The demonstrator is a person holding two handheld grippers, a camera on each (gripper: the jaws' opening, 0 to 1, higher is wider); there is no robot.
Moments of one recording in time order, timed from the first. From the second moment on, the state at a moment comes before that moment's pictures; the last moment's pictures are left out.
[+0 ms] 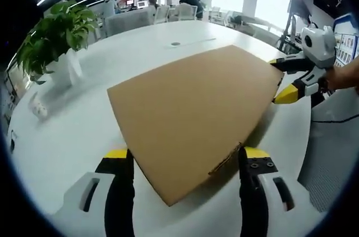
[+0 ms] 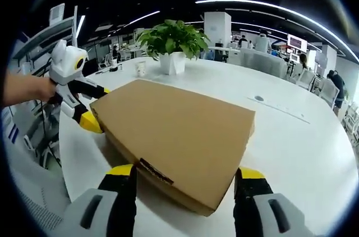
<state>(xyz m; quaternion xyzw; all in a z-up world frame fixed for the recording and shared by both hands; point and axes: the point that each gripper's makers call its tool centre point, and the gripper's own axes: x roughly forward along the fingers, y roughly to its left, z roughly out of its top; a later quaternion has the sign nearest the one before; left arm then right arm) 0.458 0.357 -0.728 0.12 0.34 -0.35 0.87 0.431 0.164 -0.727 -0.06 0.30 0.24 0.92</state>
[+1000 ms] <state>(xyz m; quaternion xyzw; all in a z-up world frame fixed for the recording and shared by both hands) 0.455 0.359 -0.723 0.10 0.33 -0.34 0.88 0.430 0.165 -0.718 -0.04 0.26 0.25 0.93</state>
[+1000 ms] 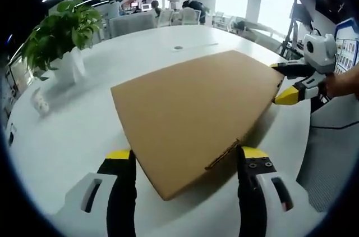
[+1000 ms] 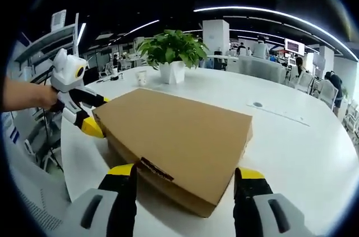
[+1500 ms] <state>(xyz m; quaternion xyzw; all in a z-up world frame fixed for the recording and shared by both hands) 0.453 0.359 -0.713 0.09 0.32 -0.34 0.88 0.427 0.165 -0.708 -0.06 0.26 0.25 0.93</state>
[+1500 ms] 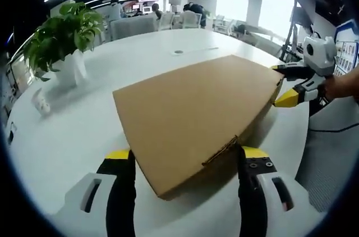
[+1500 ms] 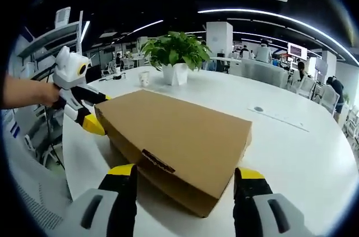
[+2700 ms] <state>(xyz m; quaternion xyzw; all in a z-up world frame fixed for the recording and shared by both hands) 0.455 0.363 -0.683 0.10 0.29 -0.33 0.89 0.427 0.163 -0.677 -0.08 0.23 0.27 0.93</state>
